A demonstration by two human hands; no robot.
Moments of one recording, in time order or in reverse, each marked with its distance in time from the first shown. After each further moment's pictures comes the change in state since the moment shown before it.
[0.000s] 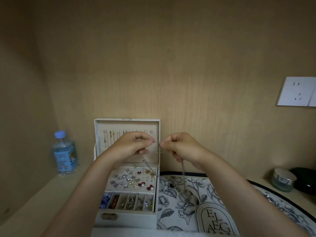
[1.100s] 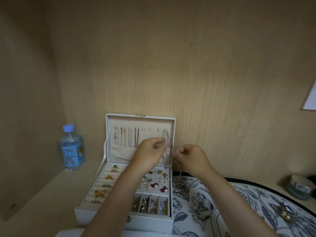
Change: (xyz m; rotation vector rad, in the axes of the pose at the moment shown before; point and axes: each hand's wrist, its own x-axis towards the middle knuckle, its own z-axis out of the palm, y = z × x) left_hand 0.017 -0.046 0.019 0.298 0.251 0.018; right_hand 0.031 0.060 0.032 -0.254 0.286 0.008
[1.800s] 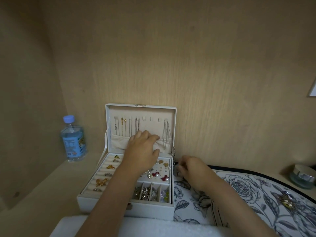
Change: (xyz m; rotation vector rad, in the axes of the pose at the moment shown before) left_hand -0.012 -0.034 -0.009 0.800 0.088 0.328; right_hand -0.024 0.053 0.012 -0.502 -0.233 -0.152
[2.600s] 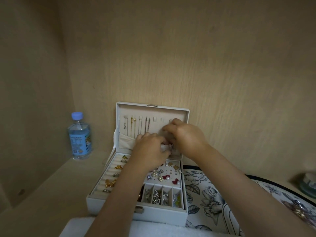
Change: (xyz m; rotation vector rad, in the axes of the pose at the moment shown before) left_hand 0.007 -0.005 -0.013 -0.118 -0.045 -0.057; right_hand 0.071 -0.077 -0.043 -0.480 0.394 -0.477
